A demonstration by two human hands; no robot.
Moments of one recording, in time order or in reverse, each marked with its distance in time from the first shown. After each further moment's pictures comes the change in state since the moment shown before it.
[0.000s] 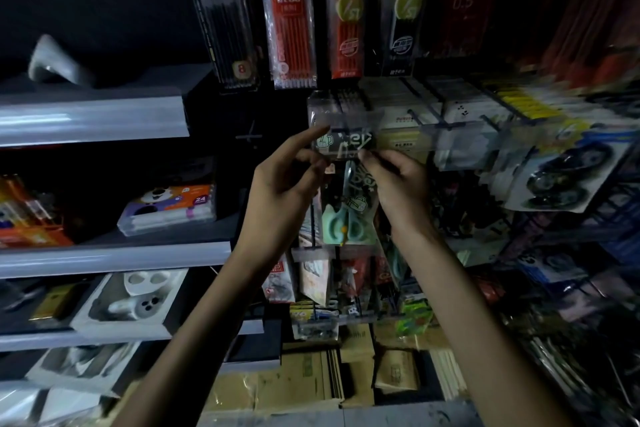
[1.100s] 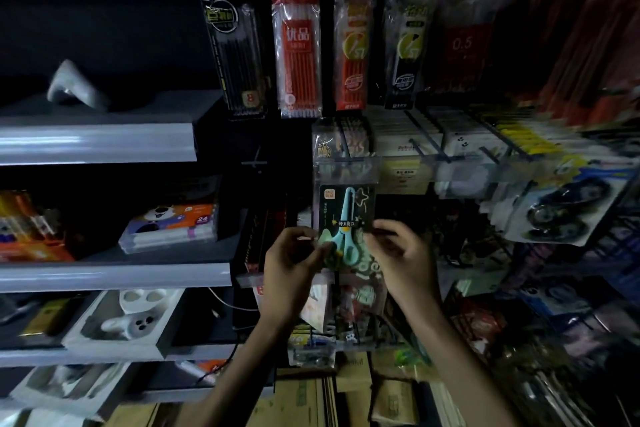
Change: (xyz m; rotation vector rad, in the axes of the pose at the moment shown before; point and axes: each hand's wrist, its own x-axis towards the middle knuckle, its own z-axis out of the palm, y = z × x) left_hand -0.046 -0.090 0.023 -0.118 0.203 -0.371; right_hand -0.041 0.045 -0.035 -0.228 -0.073 -0.030
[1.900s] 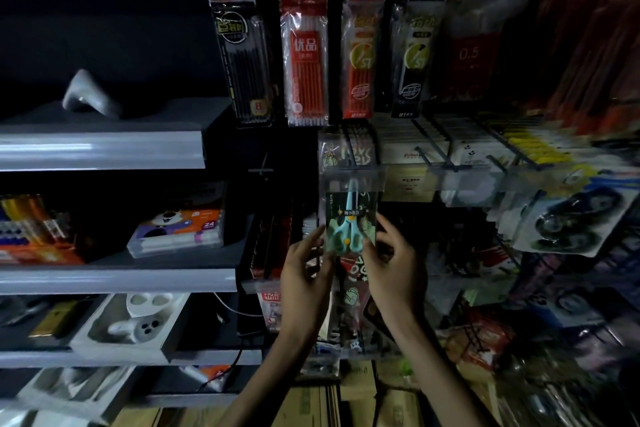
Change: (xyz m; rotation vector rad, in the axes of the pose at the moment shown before) left_hand -0.005 -0.019 0.011 0.177 0.048 0.136; right_hand -0.002 0.004 0.029 -0.278 0.142 -0.093
